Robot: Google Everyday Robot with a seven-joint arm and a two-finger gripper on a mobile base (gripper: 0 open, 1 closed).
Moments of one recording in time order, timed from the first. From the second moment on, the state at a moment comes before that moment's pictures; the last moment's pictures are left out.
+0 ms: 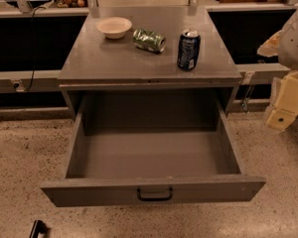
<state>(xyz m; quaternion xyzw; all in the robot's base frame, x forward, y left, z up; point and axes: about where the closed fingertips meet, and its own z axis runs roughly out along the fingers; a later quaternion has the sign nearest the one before) 0.438 -0.217 0.976 -0.60 0.78 -0.03 0.16</state>
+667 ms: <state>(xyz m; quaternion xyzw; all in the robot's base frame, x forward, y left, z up) 0.476 -0.212 0.982 -0.61 0.76 -0.03 0.21</state>
